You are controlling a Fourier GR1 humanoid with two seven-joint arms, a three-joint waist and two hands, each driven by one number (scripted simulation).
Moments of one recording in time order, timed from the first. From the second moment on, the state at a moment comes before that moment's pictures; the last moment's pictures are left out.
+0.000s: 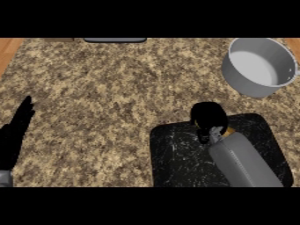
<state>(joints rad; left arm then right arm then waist) 0.02 0.30 0.11 -1.53 -0.08 0.04 0.12 -0.44 -0.14 0.37 -1.26 1.01 0.57 0.53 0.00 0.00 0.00</state>
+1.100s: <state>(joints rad) 0.04 0.28 0.16 -1.56 -0.11 0.00 0.14 -0.38 -0.22 0.21 -1.44 1.04 0.37 0.32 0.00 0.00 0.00</state>
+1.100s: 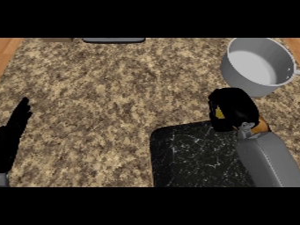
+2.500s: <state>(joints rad) -0.01 0.25 0.16 -1.52 -0.15 -0.01 0.11 -0.67 -0.39 -0.26 -1.32 0.89 0.03 0.16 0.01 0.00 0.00</state>
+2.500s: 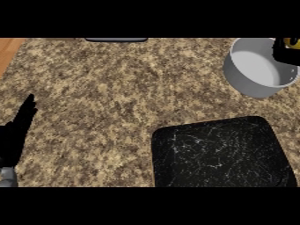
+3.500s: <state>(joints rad) -0.03 0.23 0.13 -1.55 -0.16 -0.02 0.12 -1.01 -0.58 -0.38 -0.37 0.94 -0.26 -0.21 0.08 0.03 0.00</state>
